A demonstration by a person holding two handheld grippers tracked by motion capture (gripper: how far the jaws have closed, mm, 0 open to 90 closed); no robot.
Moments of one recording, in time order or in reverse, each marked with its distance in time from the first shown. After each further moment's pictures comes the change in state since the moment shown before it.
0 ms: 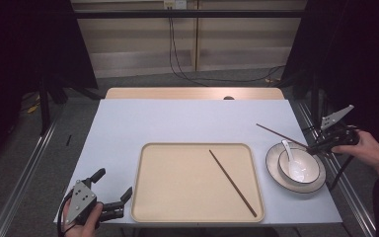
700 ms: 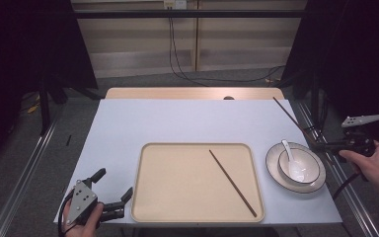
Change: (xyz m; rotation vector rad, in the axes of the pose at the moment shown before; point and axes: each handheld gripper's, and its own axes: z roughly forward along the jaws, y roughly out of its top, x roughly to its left) left arm -0.001 0.001 0.000 0.005 0.001 0.013; right arm 0.055 -0.011 -0.034 -0.343 -0.092 0.275
